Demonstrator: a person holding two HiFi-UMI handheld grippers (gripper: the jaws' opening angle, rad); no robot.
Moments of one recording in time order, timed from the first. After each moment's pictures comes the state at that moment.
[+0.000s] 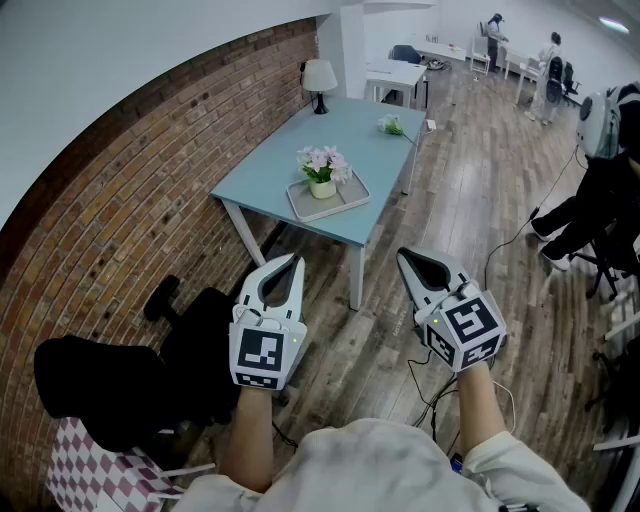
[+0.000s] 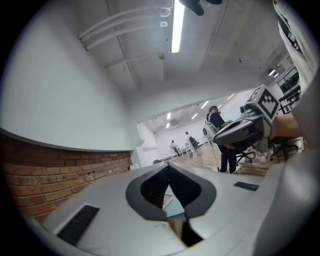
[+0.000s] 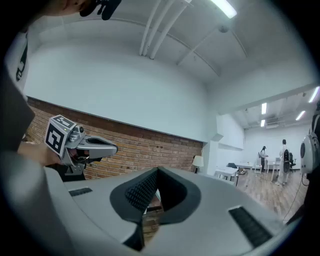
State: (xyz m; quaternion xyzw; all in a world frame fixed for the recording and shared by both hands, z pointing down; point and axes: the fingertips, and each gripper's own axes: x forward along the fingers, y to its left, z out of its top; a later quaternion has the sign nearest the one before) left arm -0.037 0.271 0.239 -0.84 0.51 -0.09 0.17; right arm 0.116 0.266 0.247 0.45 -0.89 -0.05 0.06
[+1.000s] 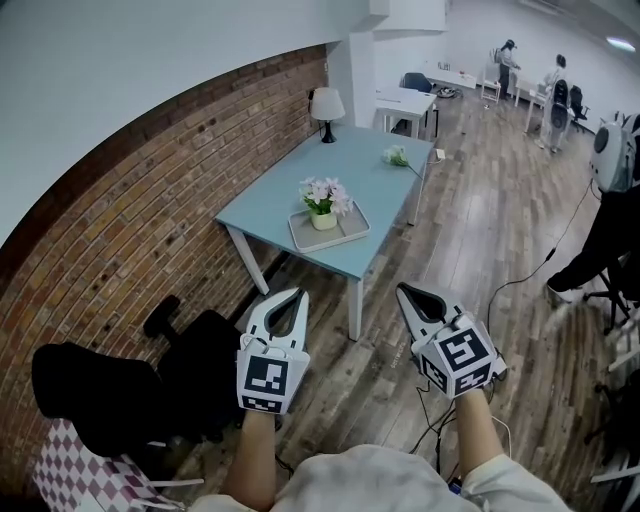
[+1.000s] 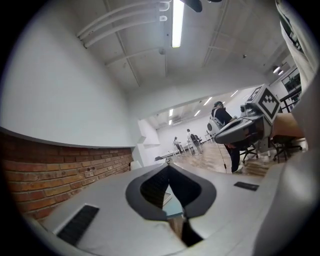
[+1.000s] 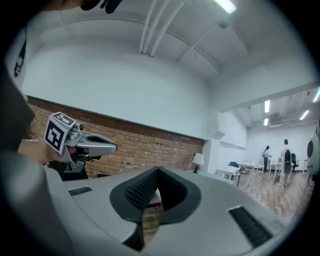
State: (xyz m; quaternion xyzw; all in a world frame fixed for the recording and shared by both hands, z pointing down) left arm -0.006 0.255 0.254 -0.83 0.53 -0.11 0.15; right arm 0.149 0.243 0.261 0.44 -0.90 -0.05 0.07
